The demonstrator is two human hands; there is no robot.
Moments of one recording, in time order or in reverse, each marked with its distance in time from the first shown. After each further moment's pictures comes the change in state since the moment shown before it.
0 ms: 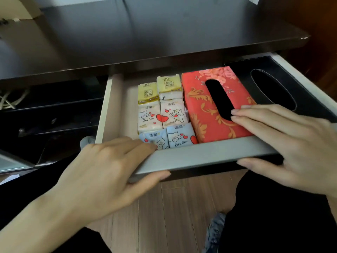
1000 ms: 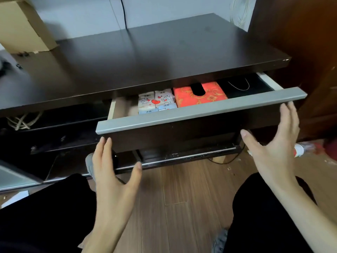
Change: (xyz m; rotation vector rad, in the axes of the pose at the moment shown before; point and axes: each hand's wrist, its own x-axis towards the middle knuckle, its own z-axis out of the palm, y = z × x) left_hand -0.012 -0.006 0.087 -0.482 0.581 -0.710; right_hand -0.014 0.035 0.090 0.458 0.548 0.878
